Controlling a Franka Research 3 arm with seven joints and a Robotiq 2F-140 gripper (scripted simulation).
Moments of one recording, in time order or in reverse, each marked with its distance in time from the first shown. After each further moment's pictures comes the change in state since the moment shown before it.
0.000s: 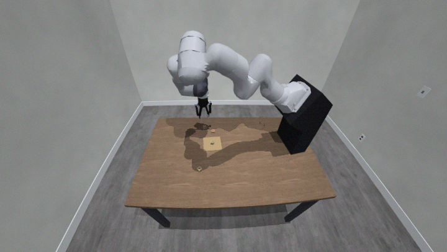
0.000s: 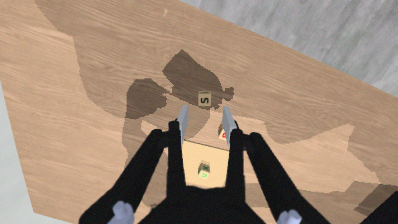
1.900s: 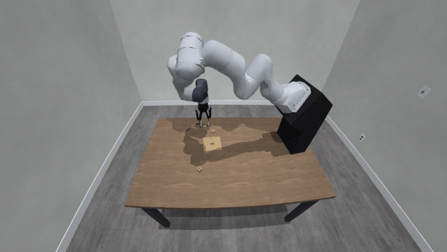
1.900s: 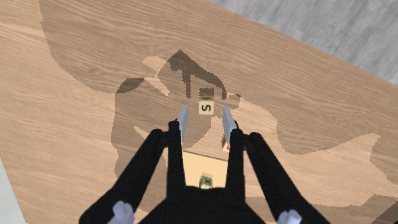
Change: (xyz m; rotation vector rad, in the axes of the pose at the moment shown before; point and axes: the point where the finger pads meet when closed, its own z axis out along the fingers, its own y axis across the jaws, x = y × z) arm -0.002 -0.003 0.045 0.006 -0.012 0.008
